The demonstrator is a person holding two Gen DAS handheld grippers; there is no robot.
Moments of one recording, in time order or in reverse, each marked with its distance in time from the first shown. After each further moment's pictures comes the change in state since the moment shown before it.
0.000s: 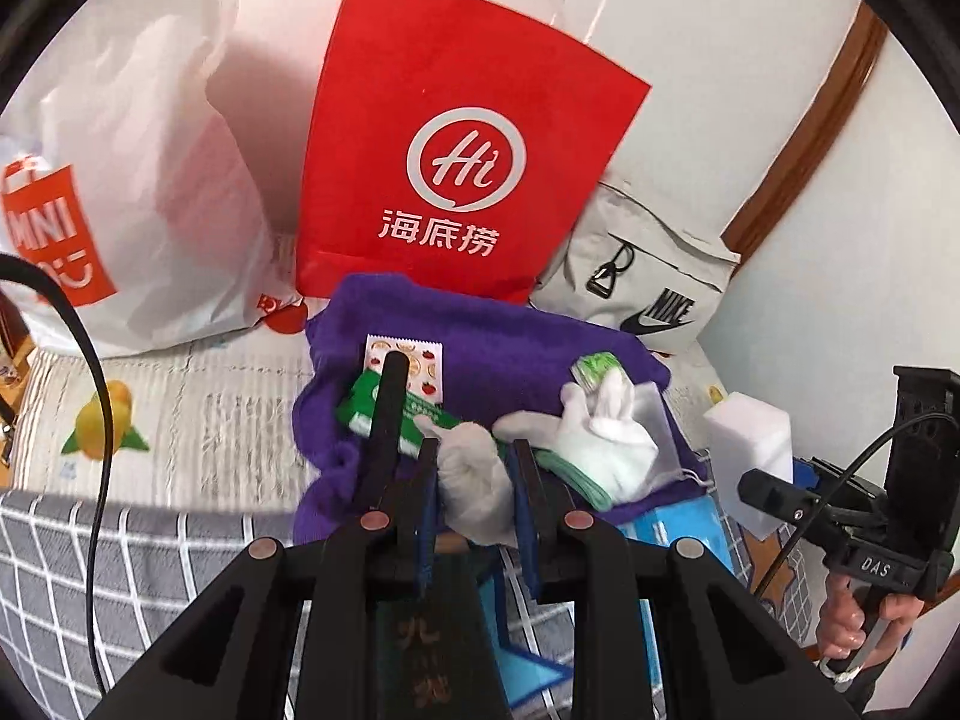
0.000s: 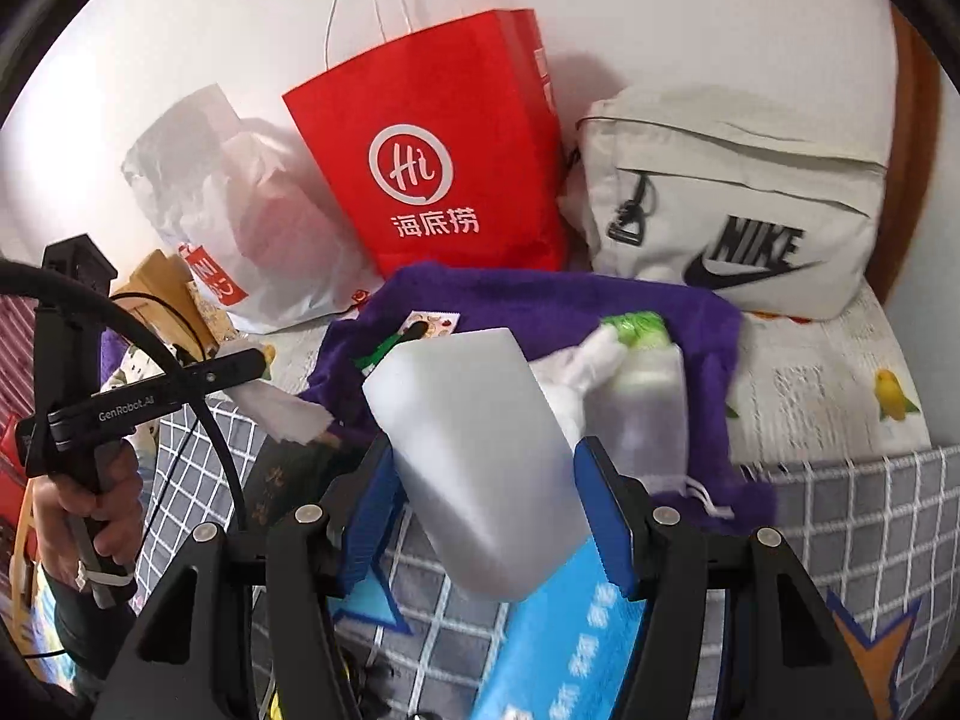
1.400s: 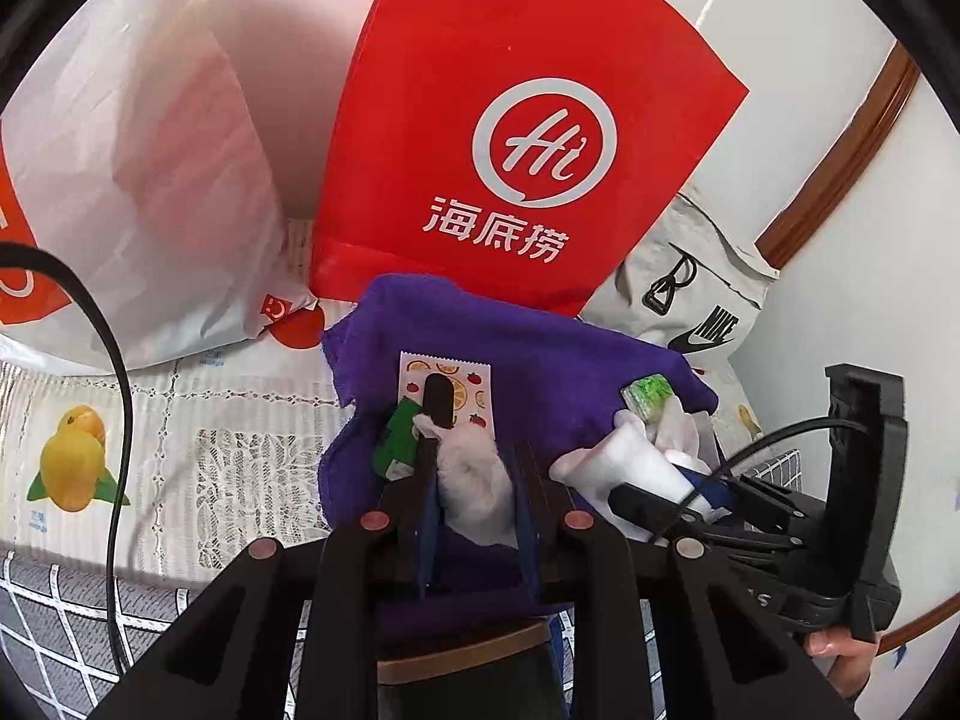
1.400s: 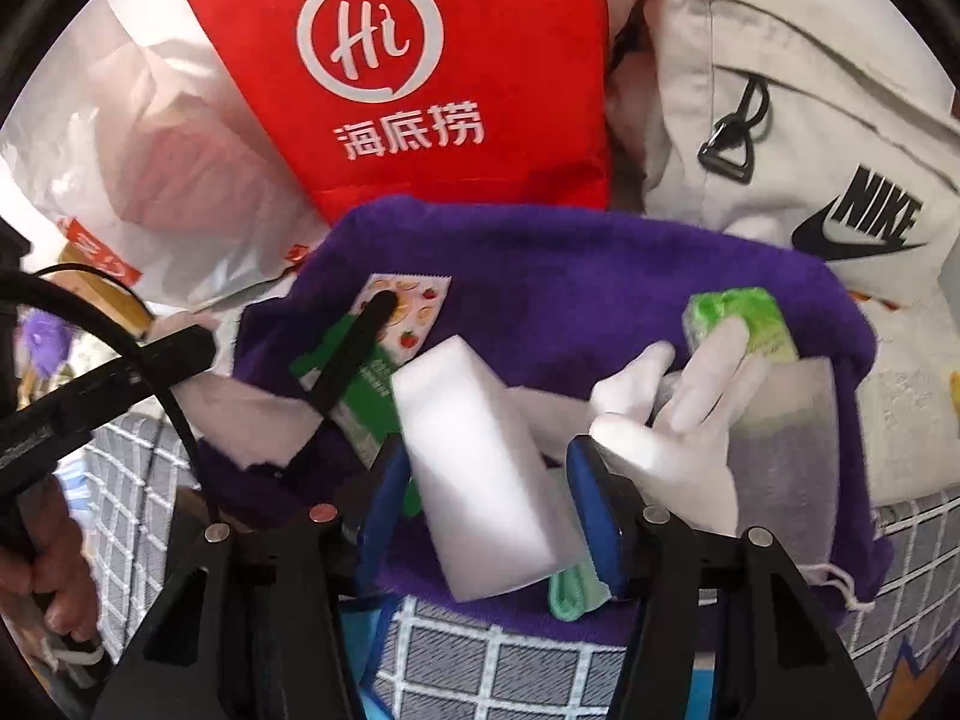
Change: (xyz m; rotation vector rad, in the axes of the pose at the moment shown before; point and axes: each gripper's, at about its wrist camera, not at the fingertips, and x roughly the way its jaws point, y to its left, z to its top) left arm 0.053 0.042 0.026 -0.042 0.027 -0.022; right arm 0.135 0.023 0.031 0.031 0.155 -0.126
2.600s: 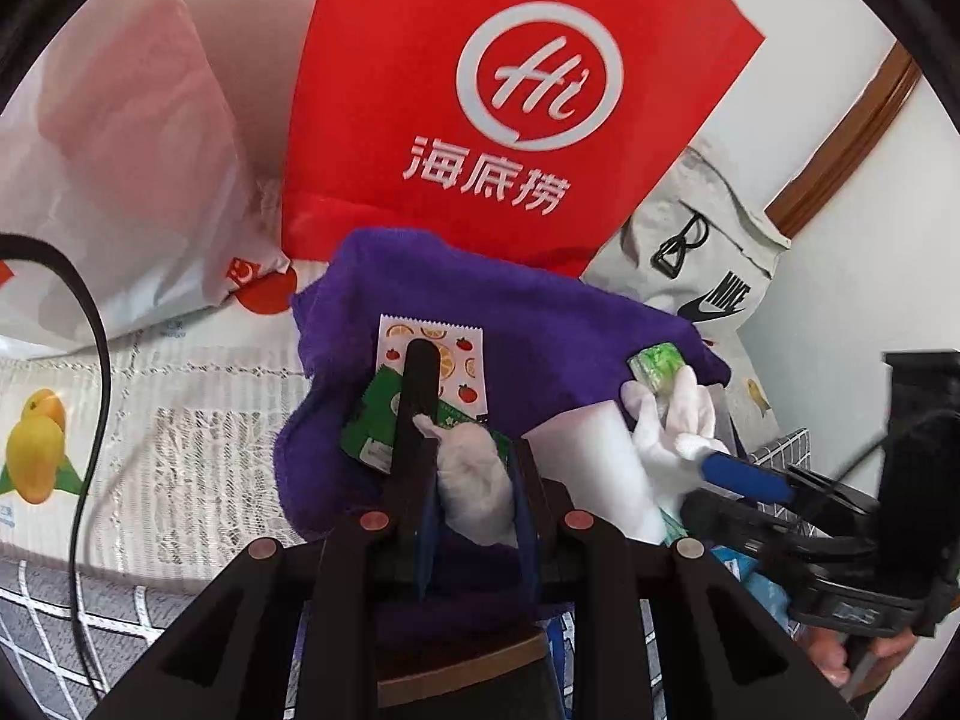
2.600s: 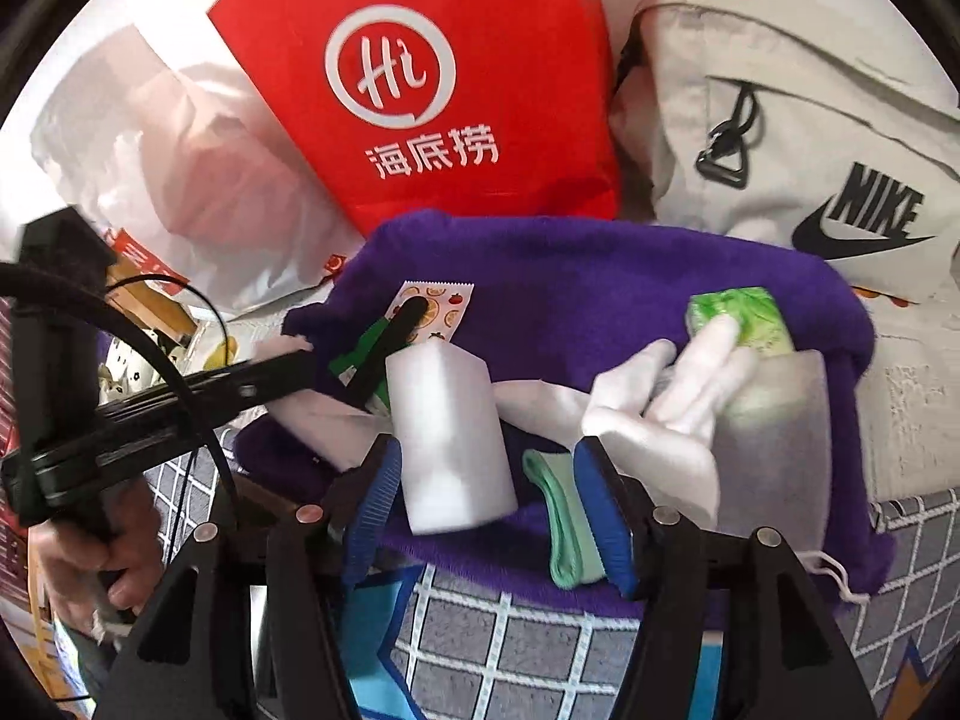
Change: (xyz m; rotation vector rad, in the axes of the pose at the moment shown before) left arm 0.029 -0.005 -0.006 0.013 0.069 -0.001; right arm -0.032 -0.009 -0.005 0.016 -0.021 0.119
